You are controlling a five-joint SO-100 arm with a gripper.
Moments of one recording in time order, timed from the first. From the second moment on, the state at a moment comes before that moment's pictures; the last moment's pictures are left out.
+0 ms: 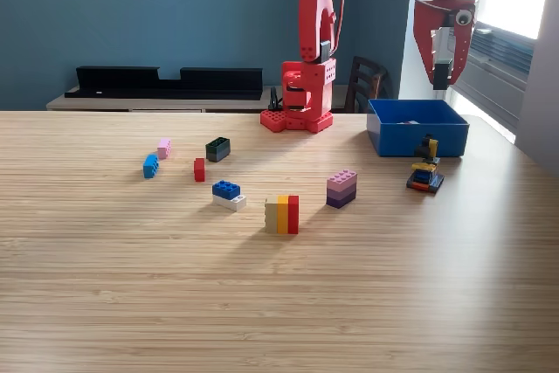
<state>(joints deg) -64.0 91.9 81.7 90.5 0.7</state>
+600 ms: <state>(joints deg) -65.6 80.5 70.2 96.8 -3.0</state>
